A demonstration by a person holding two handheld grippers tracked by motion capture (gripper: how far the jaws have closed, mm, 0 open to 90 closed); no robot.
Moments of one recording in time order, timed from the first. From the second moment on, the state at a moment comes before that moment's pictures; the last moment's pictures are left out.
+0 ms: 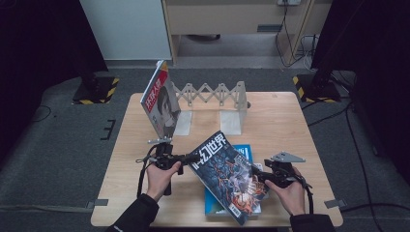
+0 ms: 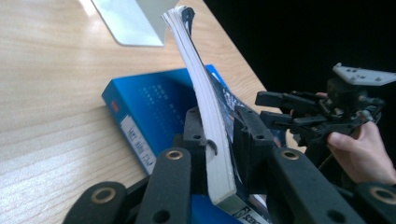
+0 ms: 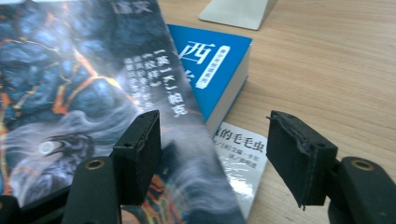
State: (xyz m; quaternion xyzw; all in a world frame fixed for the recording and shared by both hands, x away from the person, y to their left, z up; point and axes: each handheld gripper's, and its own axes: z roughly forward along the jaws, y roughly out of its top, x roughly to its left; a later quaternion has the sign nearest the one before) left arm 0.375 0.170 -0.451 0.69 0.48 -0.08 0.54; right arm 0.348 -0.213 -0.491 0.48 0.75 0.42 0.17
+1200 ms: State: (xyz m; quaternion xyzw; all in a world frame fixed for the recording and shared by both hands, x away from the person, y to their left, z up) left arm 0.366 0.188 -0.312 0.67 0.43 0.04 0.61; right arm 0.355 -0.247 -0.494 0.52 0.73 0.40 0.21
